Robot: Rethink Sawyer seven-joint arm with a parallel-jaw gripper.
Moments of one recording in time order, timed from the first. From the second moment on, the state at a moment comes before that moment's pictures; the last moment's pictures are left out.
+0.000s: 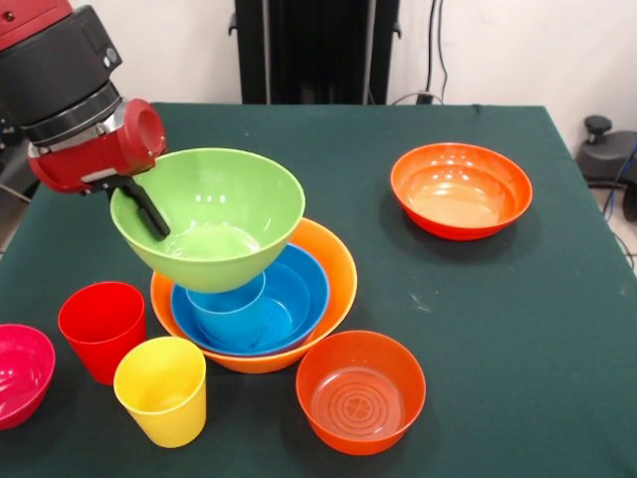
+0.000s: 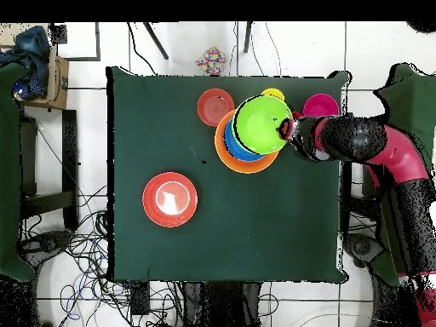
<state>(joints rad) -1.10 -0.35 0.96 1.37 -0.55 0.96 1.70</state>
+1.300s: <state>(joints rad) -1.05 -0.31 0.94 1.32 -0.55 0.96 1.70</state>
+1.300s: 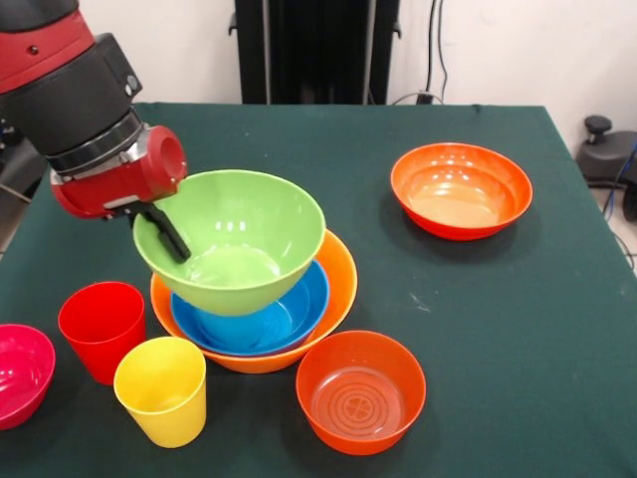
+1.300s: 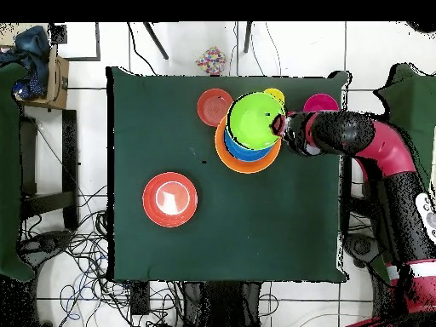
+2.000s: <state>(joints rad) -1.04 -0.31 0.94 1.32 -0.55 0.96 1.70</state>
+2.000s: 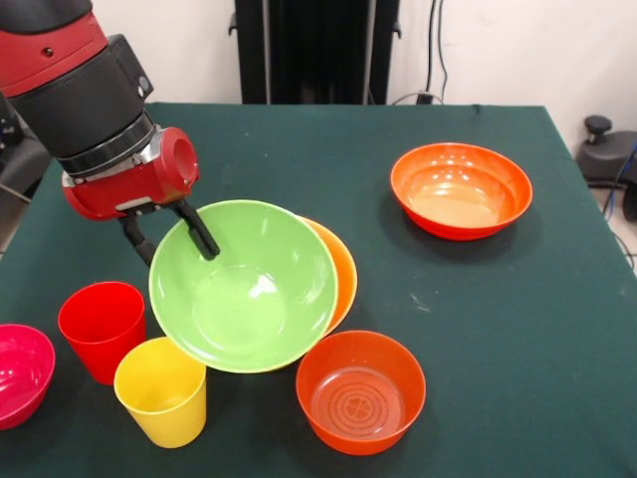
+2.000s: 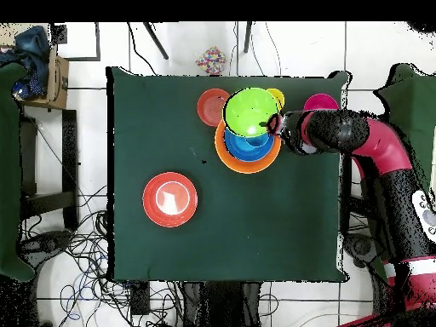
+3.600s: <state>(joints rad) -1.05 -0.40 0.94 1.33 -0.50 0.96 1.70</state>
